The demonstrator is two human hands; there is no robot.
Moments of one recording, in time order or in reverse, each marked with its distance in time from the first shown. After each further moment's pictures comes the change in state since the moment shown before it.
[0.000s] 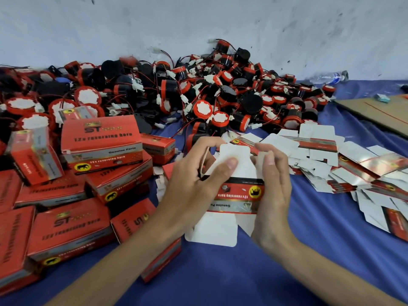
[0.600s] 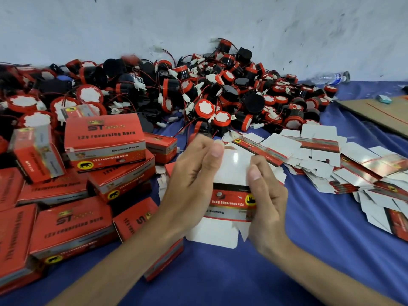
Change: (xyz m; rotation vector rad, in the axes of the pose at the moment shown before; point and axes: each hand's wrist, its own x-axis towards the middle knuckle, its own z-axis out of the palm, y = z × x) left_hand -0.001 -0.002 0.000 -0.092 -0.005 0.018; right_hand -0.008 0.006 0.002 -0.200 -0.198 -0.185
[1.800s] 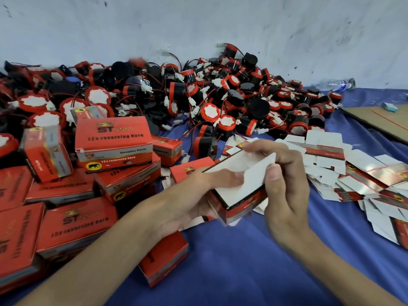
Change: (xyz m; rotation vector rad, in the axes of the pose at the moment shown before) left_hand 0.010 0.034 -0.011 -0.276 -0.518 -0.627; right_hand 0.022 -0.013 -0.012 -0.267 -0.056 -0.381
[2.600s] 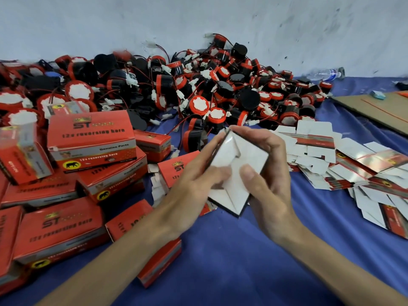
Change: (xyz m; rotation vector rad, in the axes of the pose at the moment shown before) left_hand 0.019 -0.040 -0.002 0.045 0.190 0.445; right_hand -0.005 0.001 -0.002 0.379 -0.066 0.294
